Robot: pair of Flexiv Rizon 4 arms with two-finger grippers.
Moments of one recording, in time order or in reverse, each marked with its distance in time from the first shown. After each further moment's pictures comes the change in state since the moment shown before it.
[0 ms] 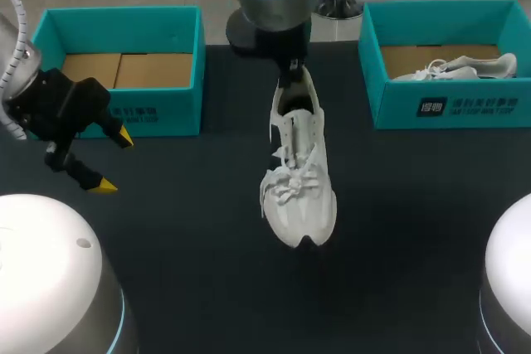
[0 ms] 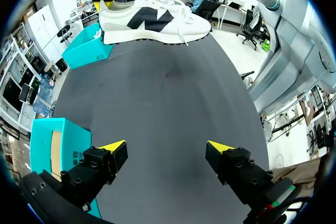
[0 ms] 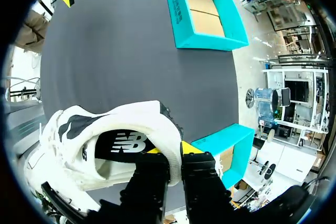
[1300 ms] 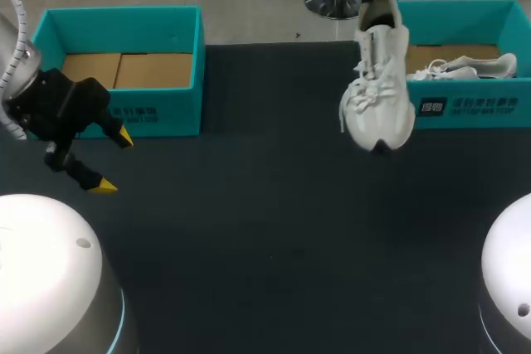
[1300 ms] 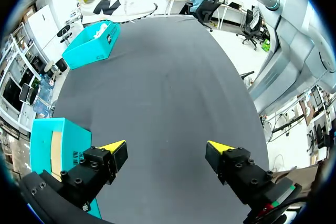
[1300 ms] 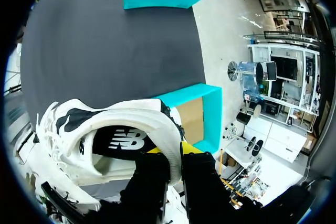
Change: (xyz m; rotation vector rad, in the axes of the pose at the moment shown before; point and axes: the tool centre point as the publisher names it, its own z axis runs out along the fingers) left arm 0.000 0.000 0.000 0.000 0.000 0.000; right arm -0.173 -0.139 0.024 0.201 -0.119 0.060
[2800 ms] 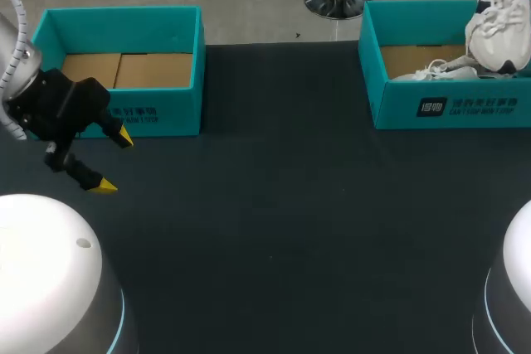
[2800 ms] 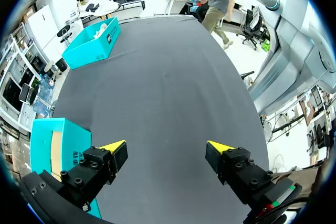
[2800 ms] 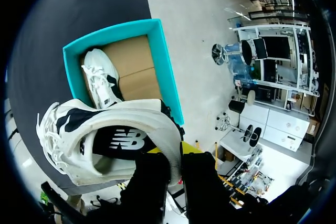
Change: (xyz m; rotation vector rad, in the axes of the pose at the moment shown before) left arm 0.000 0.000 0.000 0.000 0.000 0.000; right arm -0.201 -0.191 0.160 -0.002 -0.032 0.074
